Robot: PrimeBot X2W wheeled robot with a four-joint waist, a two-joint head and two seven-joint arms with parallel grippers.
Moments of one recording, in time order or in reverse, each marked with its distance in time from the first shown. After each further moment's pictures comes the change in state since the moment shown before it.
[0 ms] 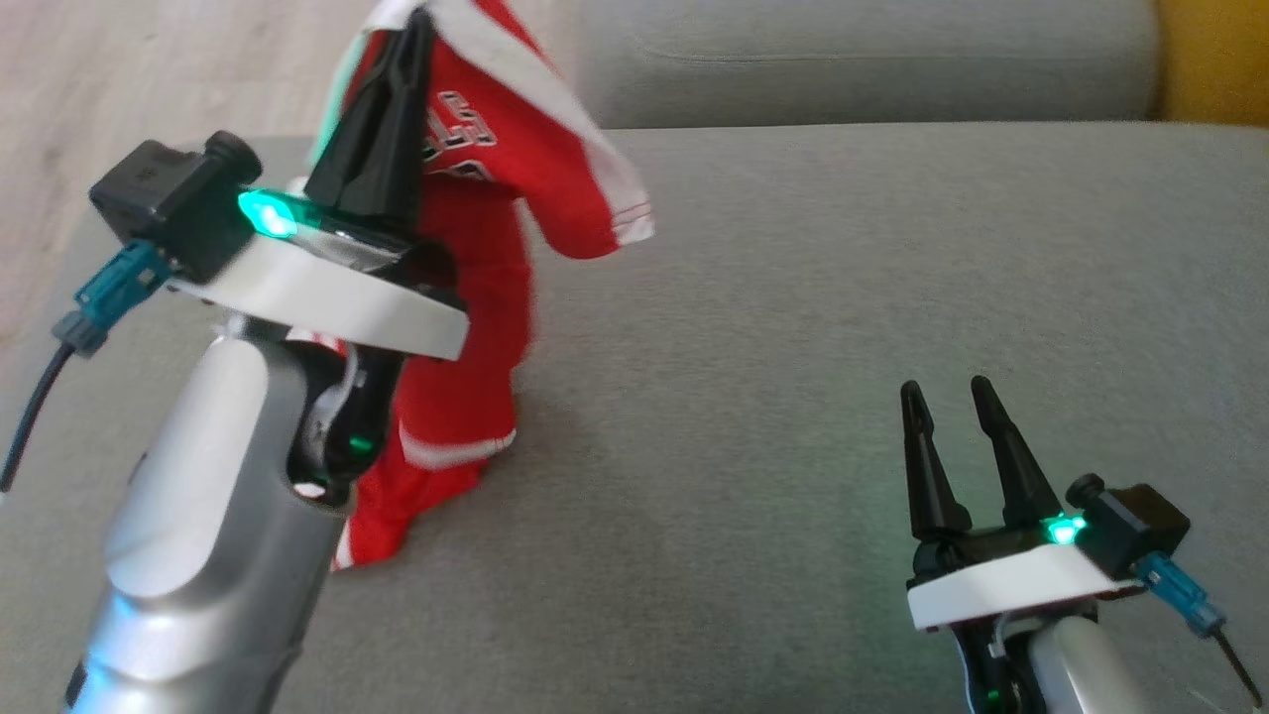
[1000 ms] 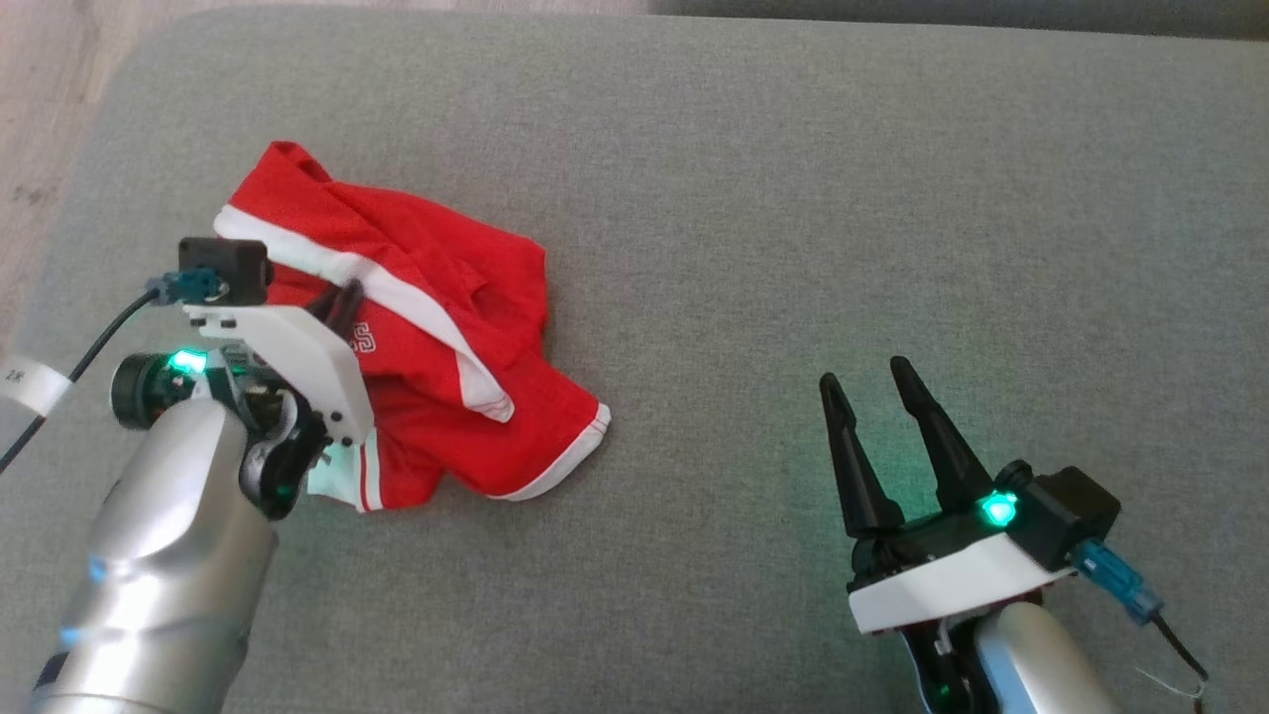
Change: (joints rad) left arm -0.062 0.026 0.026 0.706 0.069 -0.086 0.282; right arm -0.034 -0.001 0.127 -0.039 -0.033 0.000 0.000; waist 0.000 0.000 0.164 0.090
